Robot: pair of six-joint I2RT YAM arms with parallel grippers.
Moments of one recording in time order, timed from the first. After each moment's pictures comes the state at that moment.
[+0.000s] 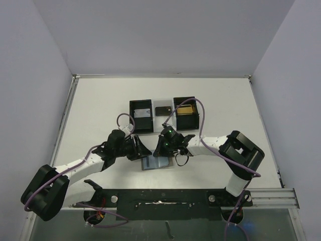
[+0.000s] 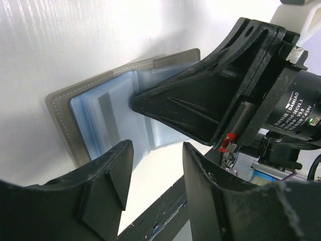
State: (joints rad) left arm -0.57 1.16 0.38 0.12 0.39 -0.94; right arm 0.89 1.71 0.83 -0.01 -0.11 0.92
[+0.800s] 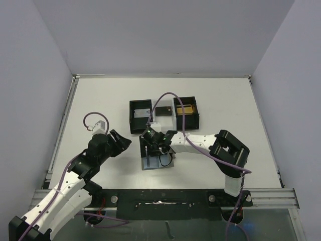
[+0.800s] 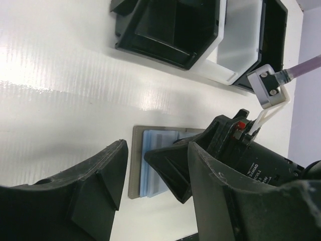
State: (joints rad) left arm -0.51 0.66 0.45 -0.33 -0.11 -0.97; right arm 1.03 1.83 1.16 -0.38 0.13 0.81
